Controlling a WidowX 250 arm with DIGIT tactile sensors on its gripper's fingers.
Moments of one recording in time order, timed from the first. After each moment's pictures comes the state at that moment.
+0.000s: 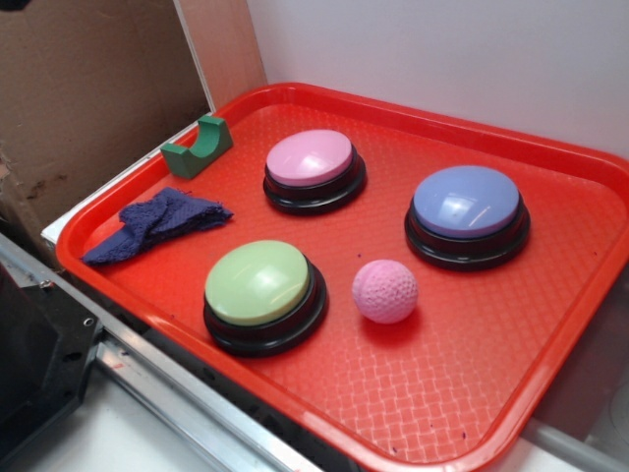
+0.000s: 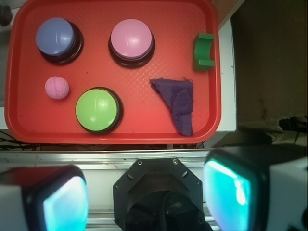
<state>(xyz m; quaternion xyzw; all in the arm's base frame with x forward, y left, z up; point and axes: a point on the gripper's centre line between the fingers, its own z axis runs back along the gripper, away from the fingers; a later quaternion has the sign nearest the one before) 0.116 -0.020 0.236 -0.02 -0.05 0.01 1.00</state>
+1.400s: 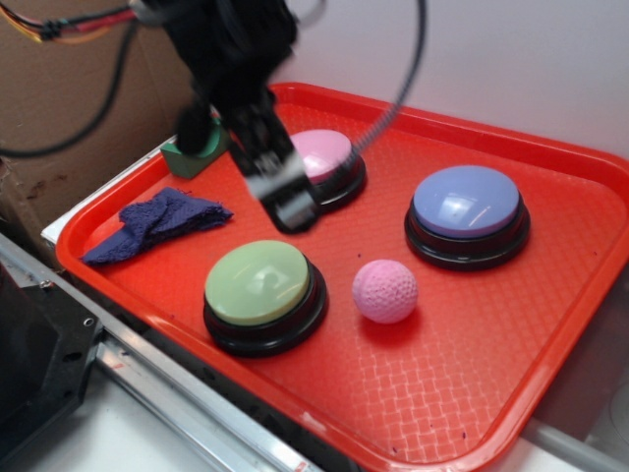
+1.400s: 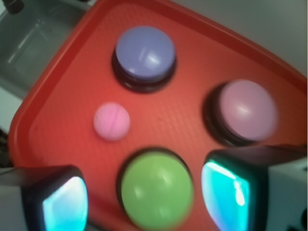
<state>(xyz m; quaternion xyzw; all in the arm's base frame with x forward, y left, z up) 0.186 -0.145 0.107 -0.04 -0.15 -0.25 0.95</state>
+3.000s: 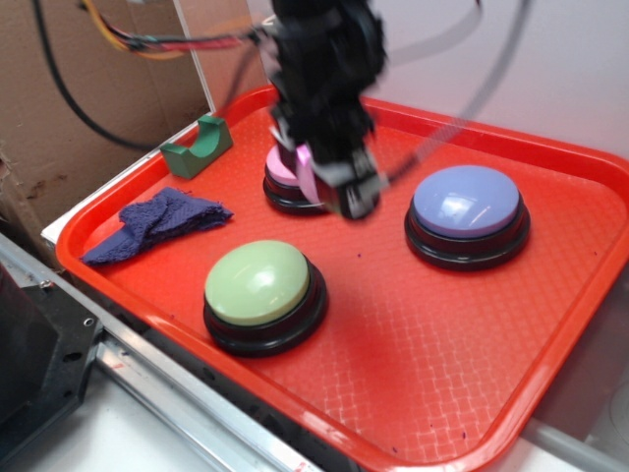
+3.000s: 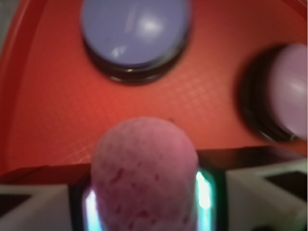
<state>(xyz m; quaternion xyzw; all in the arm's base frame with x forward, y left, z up) 0.223 -0.124 0.110 -0.06 -0.01 -0.10 0.99</state>
